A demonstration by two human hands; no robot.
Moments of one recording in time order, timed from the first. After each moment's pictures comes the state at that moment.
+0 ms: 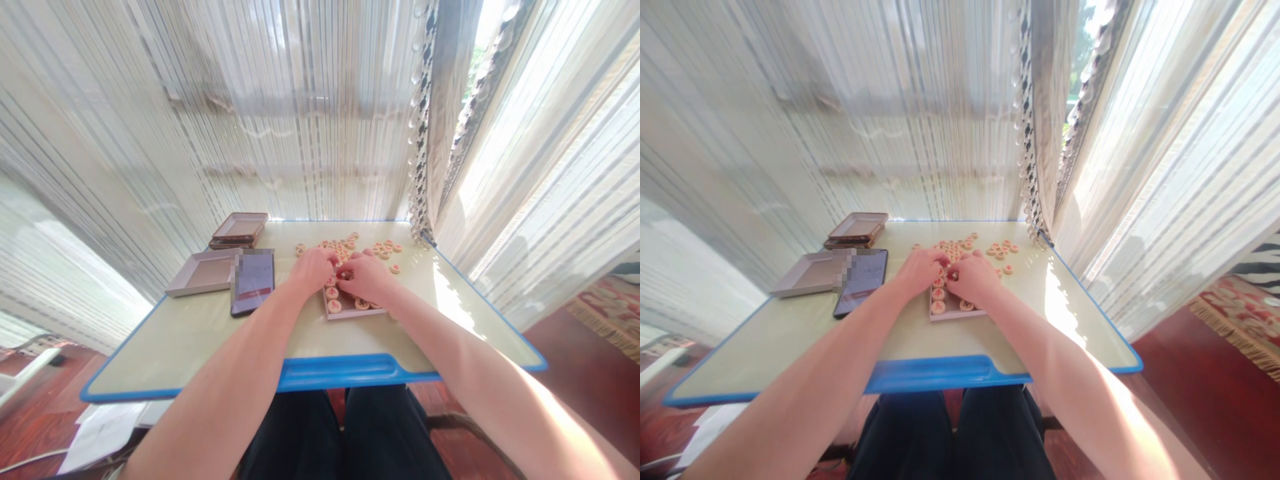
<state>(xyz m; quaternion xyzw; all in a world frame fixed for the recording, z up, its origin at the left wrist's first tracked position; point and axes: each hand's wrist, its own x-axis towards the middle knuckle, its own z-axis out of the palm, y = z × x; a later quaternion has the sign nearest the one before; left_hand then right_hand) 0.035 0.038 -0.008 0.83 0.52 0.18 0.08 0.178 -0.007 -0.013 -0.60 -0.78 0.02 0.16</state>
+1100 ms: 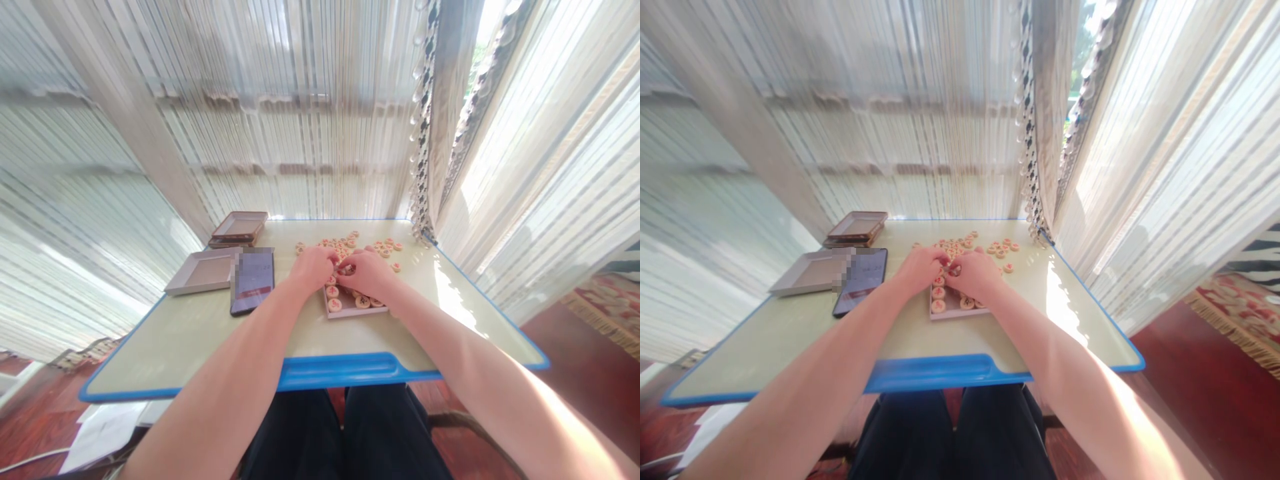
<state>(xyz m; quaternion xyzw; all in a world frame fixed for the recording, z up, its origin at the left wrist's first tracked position) 0.035 0.038 -0.010 0.83 0.51 0.19 0.08 0.183 0.003 -0.021 -0.60 -0.77 0.02 0.21</state>
